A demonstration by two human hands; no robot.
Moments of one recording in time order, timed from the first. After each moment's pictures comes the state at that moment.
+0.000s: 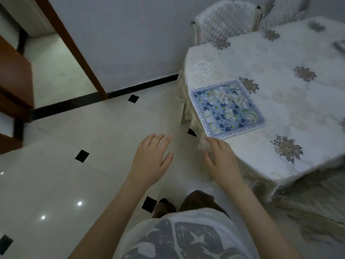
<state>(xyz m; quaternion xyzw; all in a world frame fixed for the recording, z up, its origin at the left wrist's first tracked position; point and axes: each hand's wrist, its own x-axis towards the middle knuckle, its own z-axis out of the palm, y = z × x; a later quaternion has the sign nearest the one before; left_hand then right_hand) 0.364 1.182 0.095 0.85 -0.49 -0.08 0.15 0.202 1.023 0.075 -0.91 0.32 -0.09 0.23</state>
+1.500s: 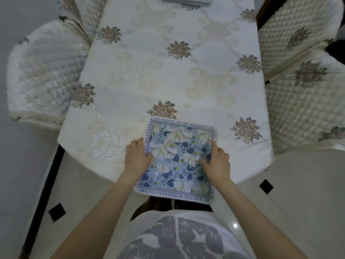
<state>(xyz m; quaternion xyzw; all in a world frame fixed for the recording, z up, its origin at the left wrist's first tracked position) 0.551 0.707 -0.023 0.65 -0.69 -0.31 -0.02 0.309 0.810 -0.016 -0.44 0.86 -0.06 0.26</state>
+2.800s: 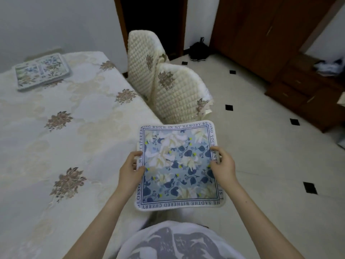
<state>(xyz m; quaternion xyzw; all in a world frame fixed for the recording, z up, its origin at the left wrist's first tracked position) 0.309 0.777 0.044 0.36 -0.77 -0.51 0.11 0.145 1.011 0.054 -0.07 0.87 -0.47 0.13</state>
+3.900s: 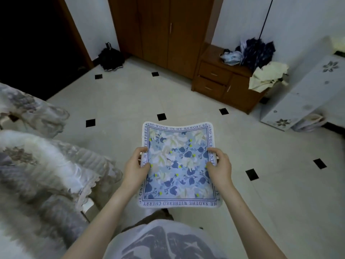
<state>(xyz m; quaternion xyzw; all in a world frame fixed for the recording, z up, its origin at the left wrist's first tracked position) -0.209 0.967 0.042 0.17 -0.82 -0.54 -0.02 -0.241 1.214 0.053 0.15 0.86 -0.48 0.01</state>
